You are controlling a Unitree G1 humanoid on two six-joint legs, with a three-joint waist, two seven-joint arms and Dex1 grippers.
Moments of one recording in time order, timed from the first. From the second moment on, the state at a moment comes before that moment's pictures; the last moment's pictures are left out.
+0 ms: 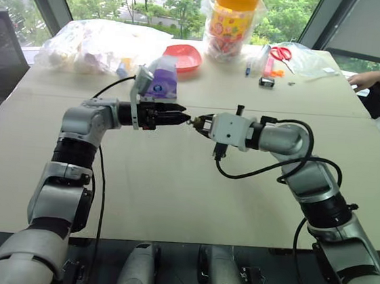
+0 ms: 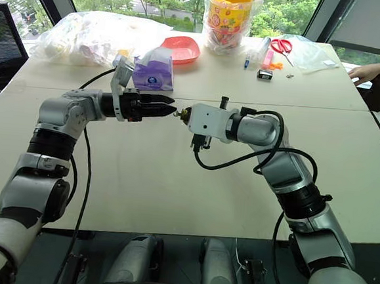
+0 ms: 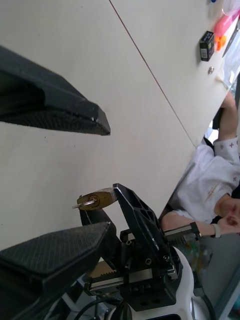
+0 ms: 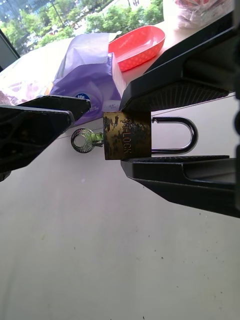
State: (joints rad) left arm -0.91 0.45 -0.02 0.47 -0.46 0.66 -1.24; right arm -0.69 -0.57 0.32 -0.15 -0.15 0.20 0.85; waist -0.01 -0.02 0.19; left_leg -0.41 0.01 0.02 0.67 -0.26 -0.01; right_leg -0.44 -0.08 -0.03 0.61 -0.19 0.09
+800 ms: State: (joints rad) left arm -0.91 0.35 -0.06 0.55 -0.42 0.57 -1.24; right arm -0.69 -0.55 0.33 -0.15 -0.20 0.23 0.85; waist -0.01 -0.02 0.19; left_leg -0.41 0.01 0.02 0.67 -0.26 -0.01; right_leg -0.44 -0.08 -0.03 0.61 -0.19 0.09
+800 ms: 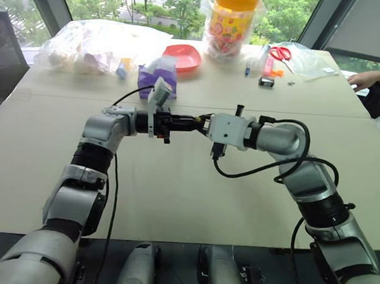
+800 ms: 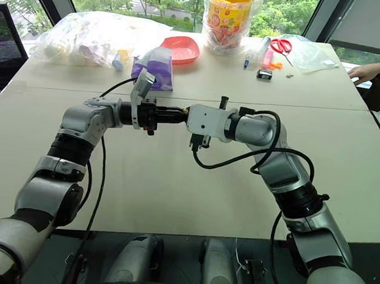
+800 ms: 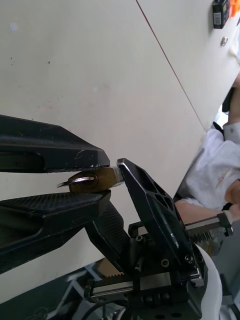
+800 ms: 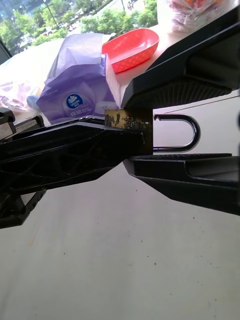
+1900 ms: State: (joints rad) left arm -0.86 0.41 -0.06 0.44 -0.43 0.62 -1.35; right arm -0.58 -0.45 0.11 -0.43 0.06 0.73 0.71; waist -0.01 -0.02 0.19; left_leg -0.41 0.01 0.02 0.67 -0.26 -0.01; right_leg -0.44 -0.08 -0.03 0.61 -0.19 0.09
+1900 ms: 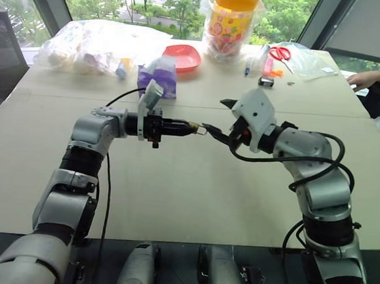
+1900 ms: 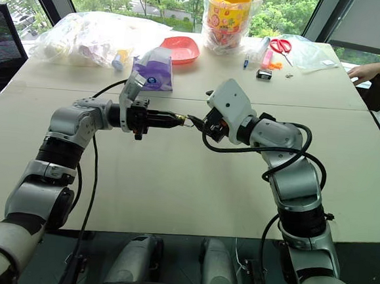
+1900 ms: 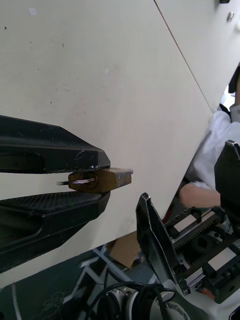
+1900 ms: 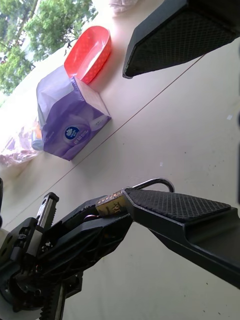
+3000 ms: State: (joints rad) left arm -0.84 0.40 -0.06 0.36 -0.53 0.72 -1.30; right arm -0.42 -0.75 0.14 -0.32 0.05 0.61 0.76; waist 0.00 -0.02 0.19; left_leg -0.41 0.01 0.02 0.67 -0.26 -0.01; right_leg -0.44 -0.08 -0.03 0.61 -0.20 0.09
